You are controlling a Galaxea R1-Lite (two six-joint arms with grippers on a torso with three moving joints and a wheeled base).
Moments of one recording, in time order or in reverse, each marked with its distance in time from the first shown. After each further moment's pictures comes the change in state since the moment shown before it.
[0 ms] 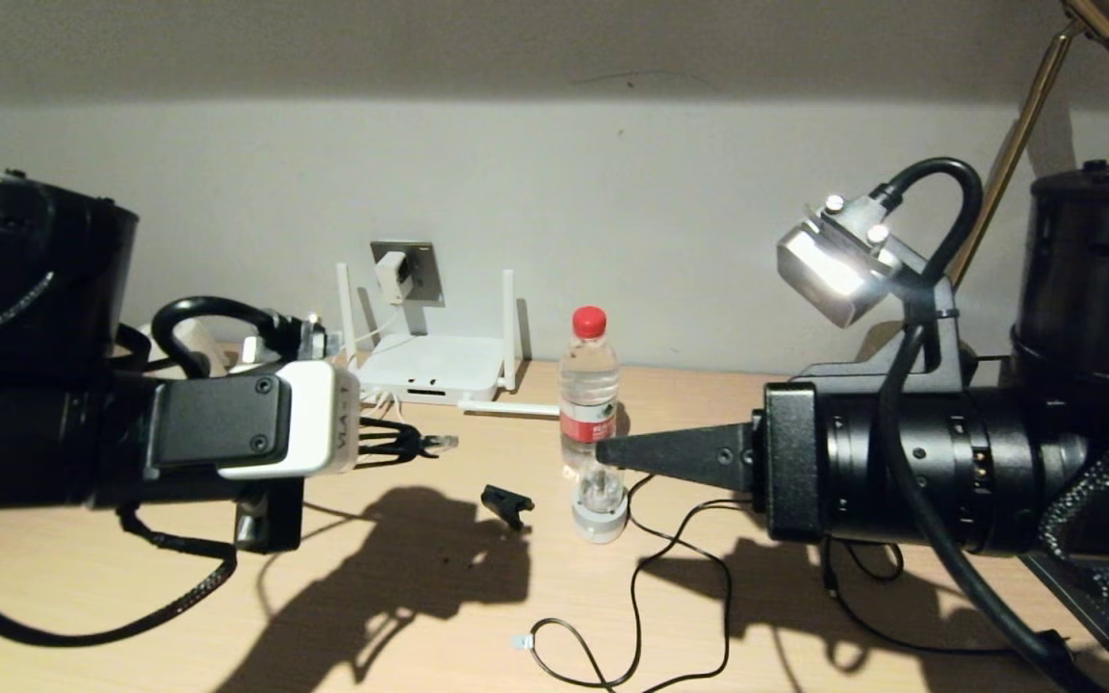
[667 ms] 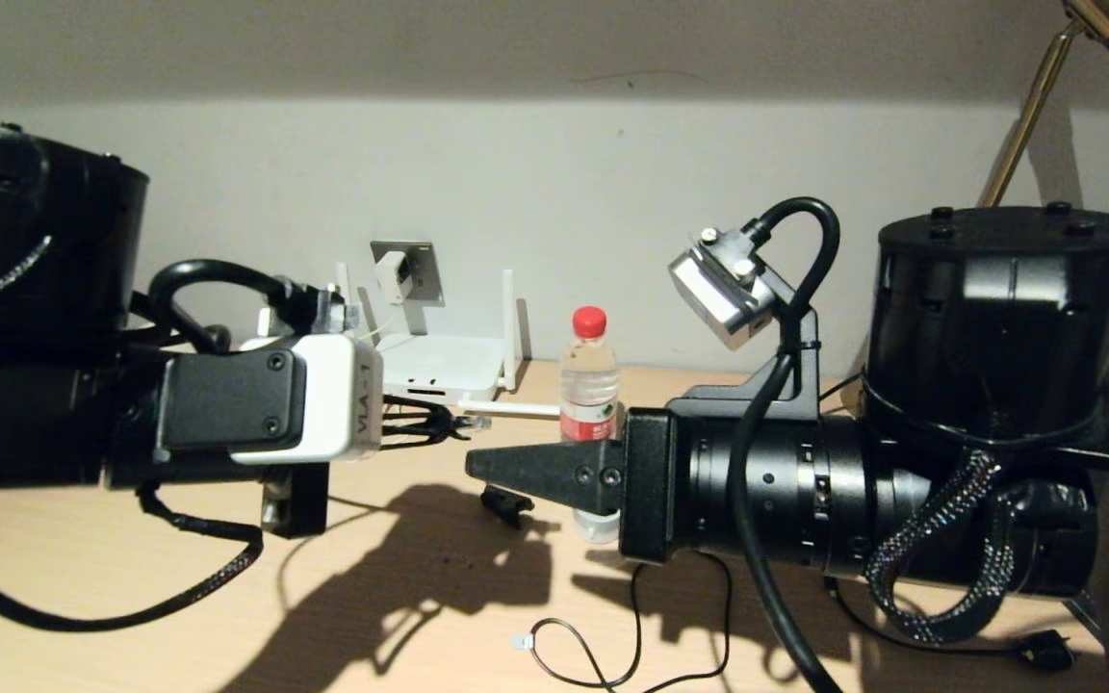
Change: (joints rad) left arm -0.073 0.012 -0.053 -0.010 0.000 -0.004; right arm 0.092 0.129 -0.014 -0.177 -0.063 0.029
